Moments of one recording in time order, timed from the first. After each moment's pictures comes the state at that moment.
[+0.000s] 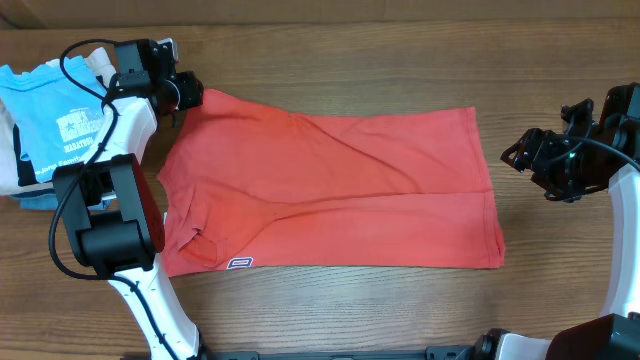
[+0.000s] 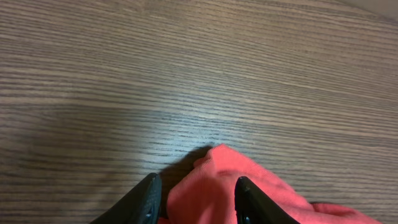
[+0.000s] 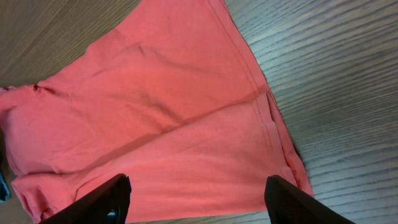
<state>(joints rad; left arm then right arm) 0.17 2.18 1.61 -0.32 0.29 -0.11 -0.35 1.48 1.38 -1.21 -0.38 0.15</state>
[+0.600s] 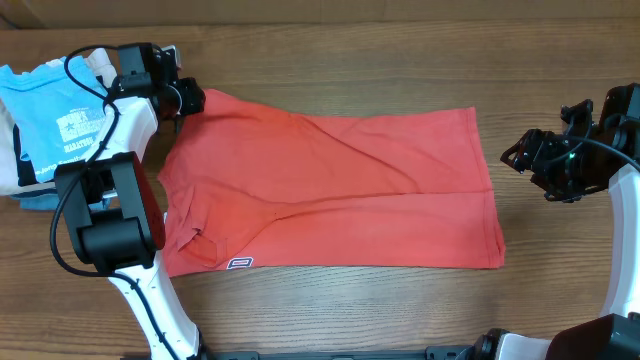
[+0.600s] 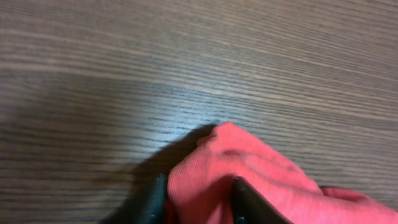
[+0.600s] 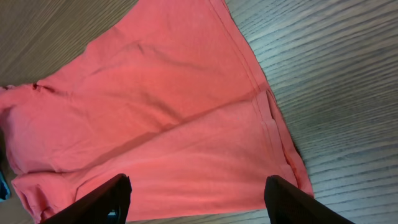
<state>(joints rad) 0.17 2.20 1.61 -0.38 0.29 -0.11 -0.35 1.48 1.38 -1.21 -0.38 0.15</state>
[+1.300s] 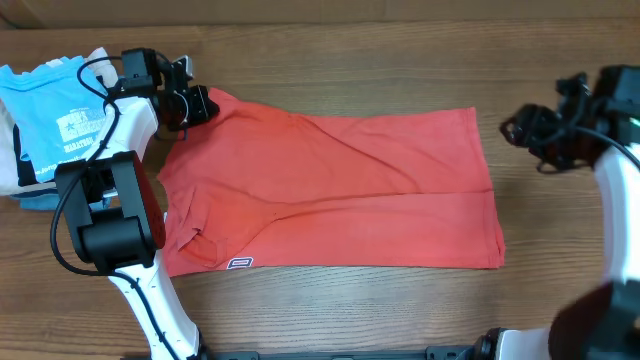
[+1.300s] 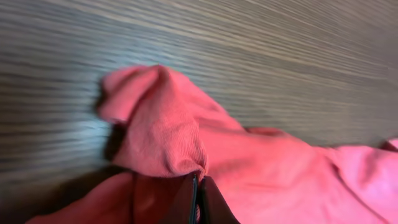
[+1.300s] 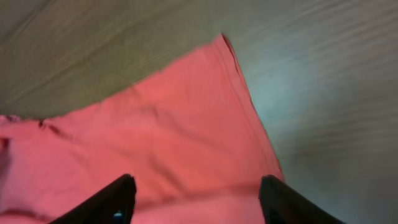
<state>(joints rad) 0.17 2.20 1.61 -0.53 0.56 -0.12 -0.29 1.62 1.38 -0.88 -0.38 0.15</state>
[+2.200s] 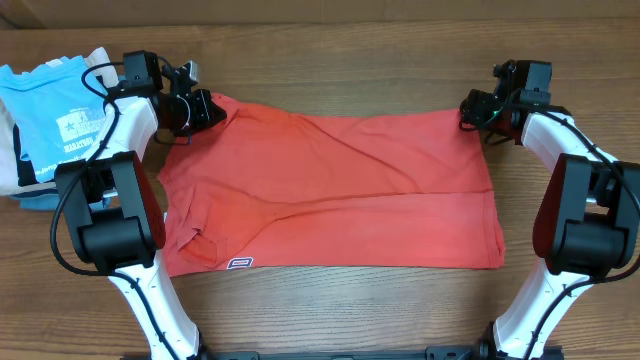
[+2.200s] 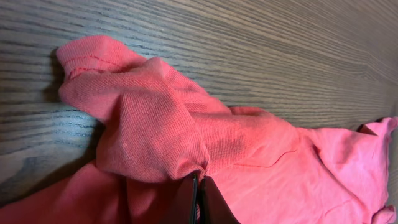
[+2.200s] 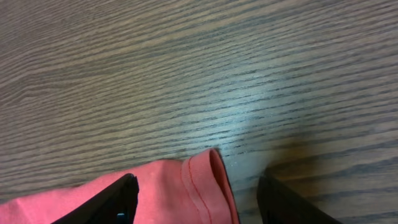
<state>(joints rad) 0.17 2.20 1.62 -0.59 0.62 -0.12 -0.17 2.09 1.38 -0.27 -0.22 0.15</state>
